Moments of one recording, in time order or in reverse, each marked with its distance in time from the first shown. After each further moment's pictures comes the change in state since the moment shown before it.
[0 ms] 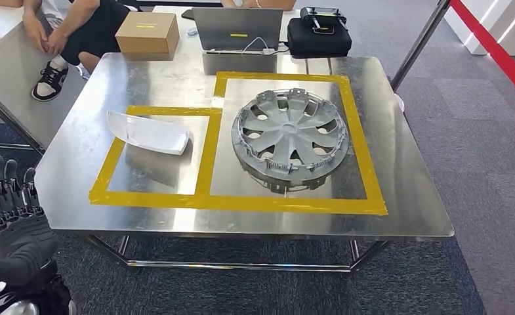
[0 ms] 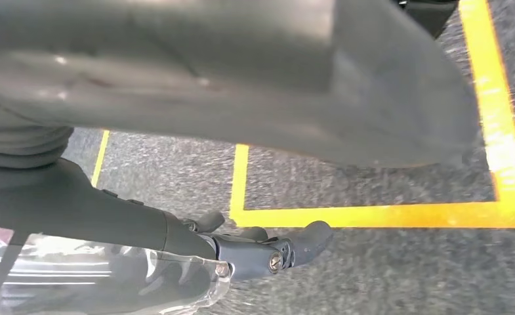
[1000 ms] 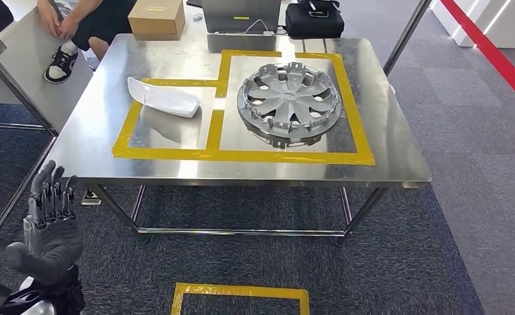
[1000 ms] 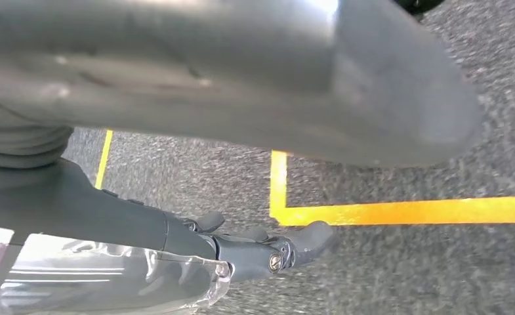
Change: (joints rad) left arm 0.012 0.009 -0.053 0.081 -0.085 -0.069 0.015; right arm -0.009 -0.016 0.000 -0.001 -0.009 0.003 -0.026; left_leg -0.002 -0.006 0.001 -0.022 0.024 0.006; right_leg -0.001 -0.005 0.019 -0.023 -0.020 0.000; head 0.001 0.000
